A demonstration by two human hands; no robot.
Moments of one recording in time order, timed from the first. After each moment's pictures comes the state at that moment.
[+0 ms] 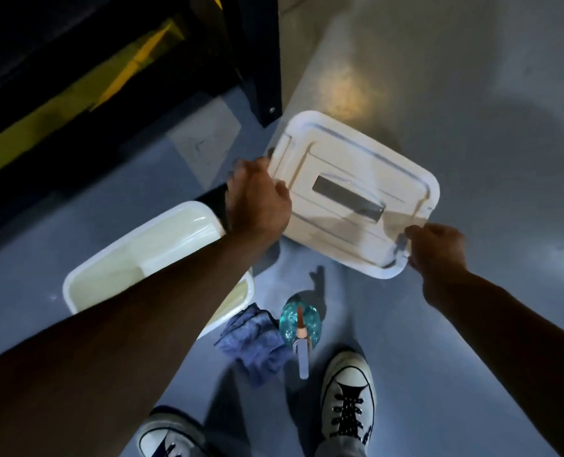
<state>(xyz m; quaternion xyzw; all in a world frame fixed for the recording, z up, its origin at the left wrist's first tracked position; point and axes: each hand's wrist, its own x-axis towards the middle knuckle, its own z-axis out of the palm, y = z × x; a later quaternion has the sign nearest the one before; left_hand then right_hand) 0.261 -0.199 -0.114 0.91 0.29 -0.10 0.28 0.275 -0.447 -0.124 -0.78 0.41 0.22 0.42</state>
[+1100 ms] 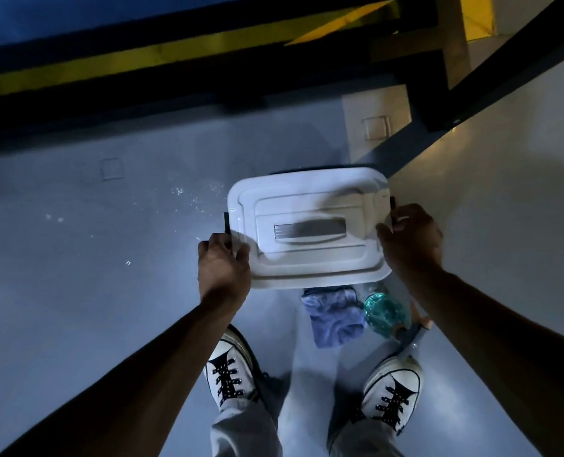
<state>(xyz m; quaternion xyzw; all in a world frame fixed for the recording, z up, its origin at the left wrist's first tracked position) -0.031 -0.048 -0.106 0.67 0.65 -0.05 0.35 0.183 -0.216 -0.103 -0.93 -0.02 0.27 0.23</state>
